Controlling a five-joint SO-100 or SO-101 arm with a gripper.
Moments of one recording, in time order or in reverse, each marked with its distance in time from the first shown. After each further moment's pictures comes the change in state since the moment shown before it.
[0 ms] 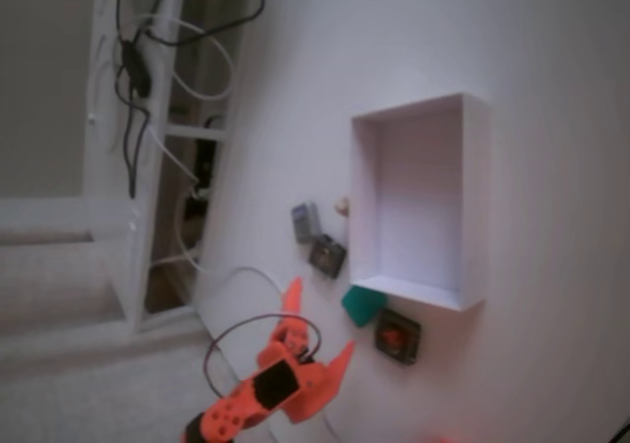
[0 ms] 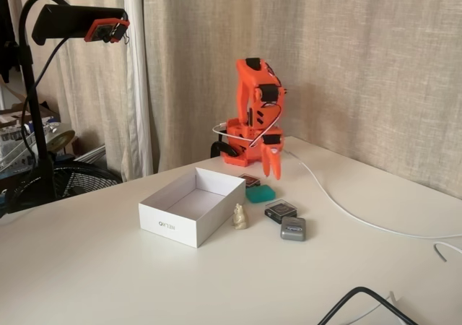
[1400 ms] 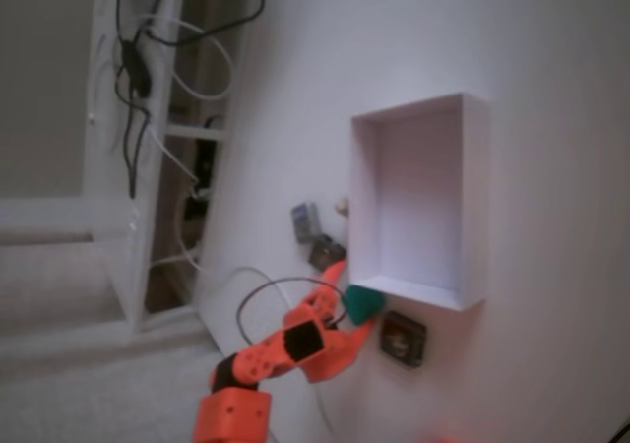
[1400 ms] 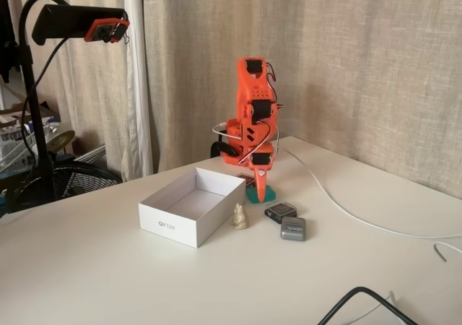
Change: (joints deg) arm 4.7 -18.5 -6.9 -6.2 0.3
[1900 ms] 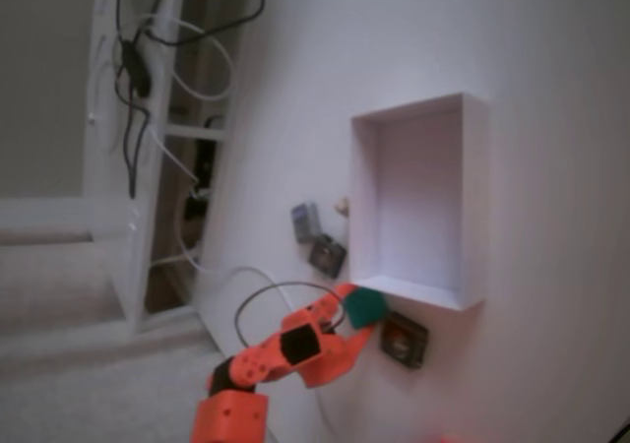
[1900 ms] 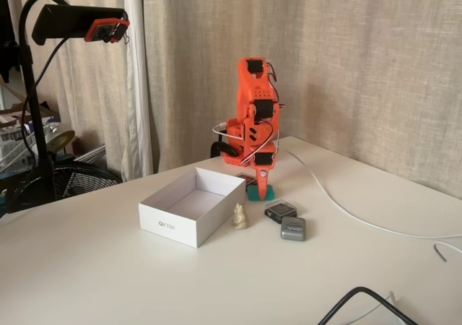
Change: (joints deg) arm -1.0 0.7 0.4 2.0 0.5
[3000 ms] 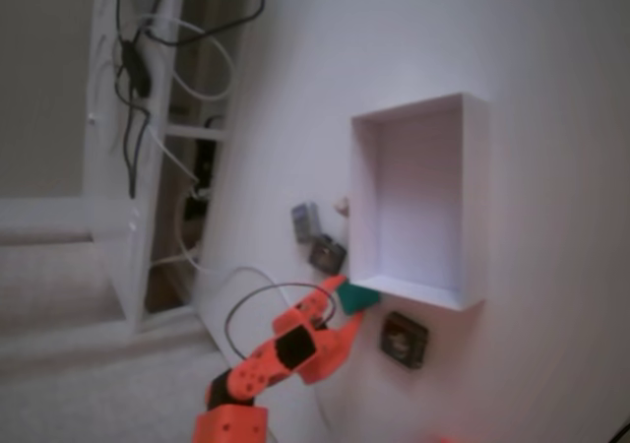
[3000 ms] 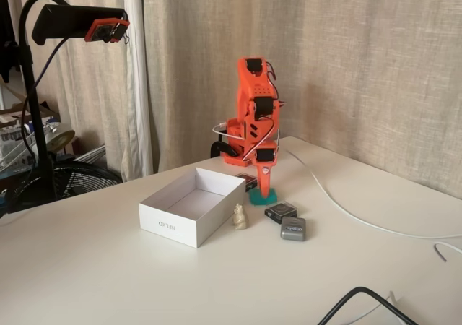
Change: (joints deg) arm -0.5 2.0 3.3 -7.5 -0.6
